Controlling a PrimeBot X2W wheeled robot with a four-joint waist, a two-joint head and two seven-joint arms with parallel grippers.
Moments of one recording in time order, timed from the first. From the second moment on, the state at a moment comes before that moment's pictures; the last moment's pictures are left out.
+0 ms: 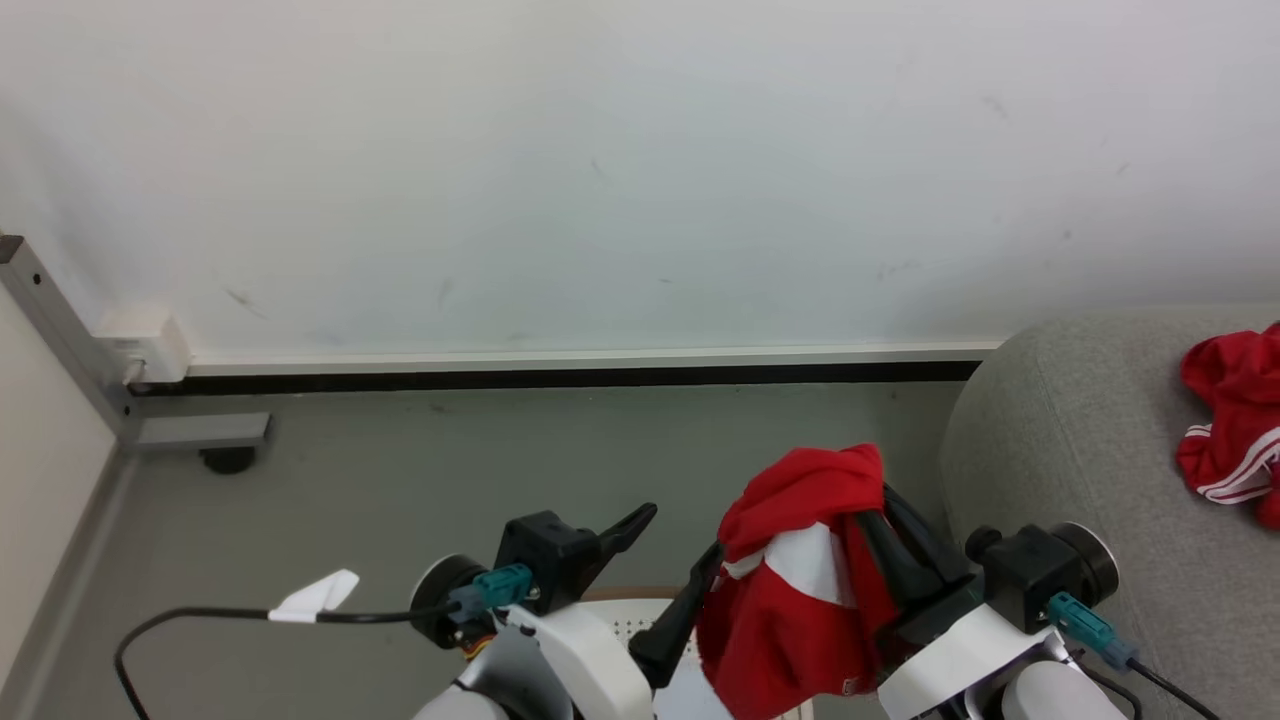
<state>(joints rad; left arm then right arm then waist) -0.37 0.29 -0.75 0.02 -0.52 0.08 0.09 -0.35 -0.15 0.49 0.34 0.36 0.13 -0.26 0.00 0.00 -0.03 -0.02</state>
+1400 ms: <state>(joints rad) -0.43 0.30 -0.81 -0.12 -0.50 0.04 0.09 -0.34 -0.14 0.17 0.05 0.32 0.13 -0.26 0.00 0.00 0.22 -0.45</state>
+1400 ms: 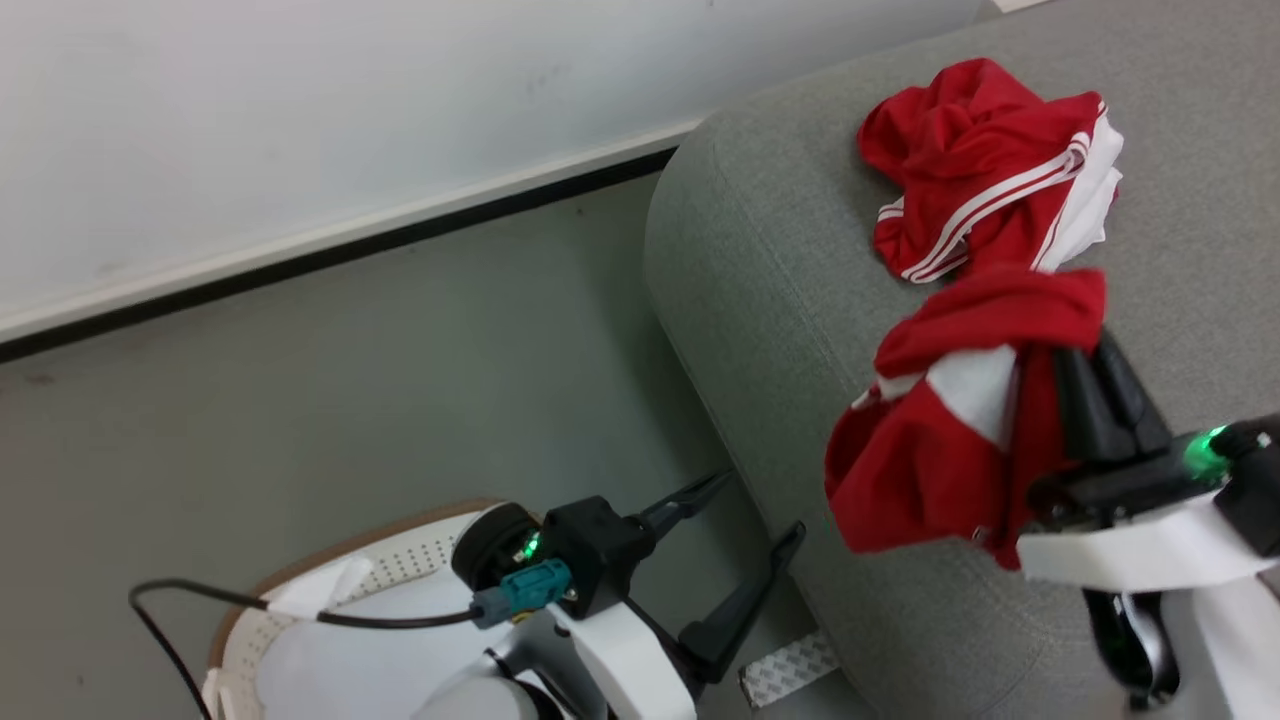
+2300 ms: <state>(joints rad) -0.60 0.39 -0.74 -0.22 -0.45 0.01 0.10 -1.05 -0.27 -0.72 0.61 -0.01 0.13 -0.20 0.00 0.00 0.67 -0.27</state>
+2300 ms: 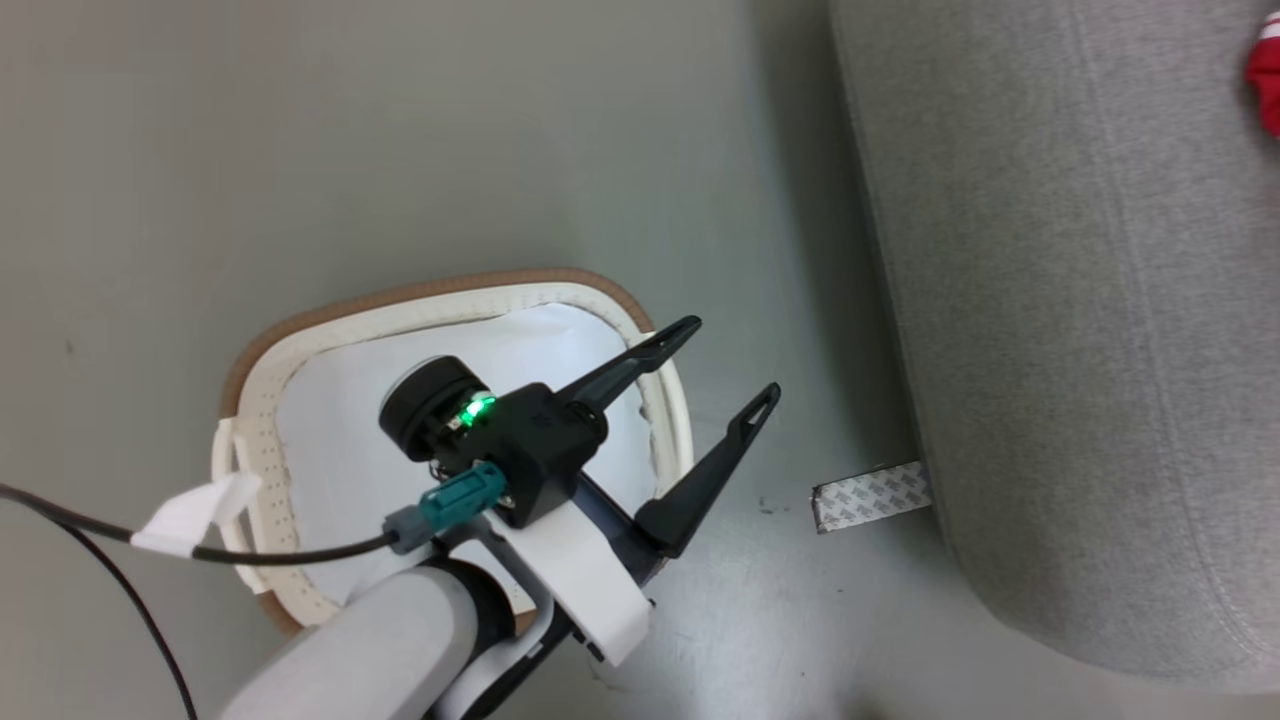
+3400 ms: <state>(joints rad) -0.17 0.28 -0.41 0.17 -0.50 0.10 -0.26 -0.11 -0.05 -0.22 0.12 0.18 0.13 -0.26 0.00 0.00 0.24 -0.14</state>
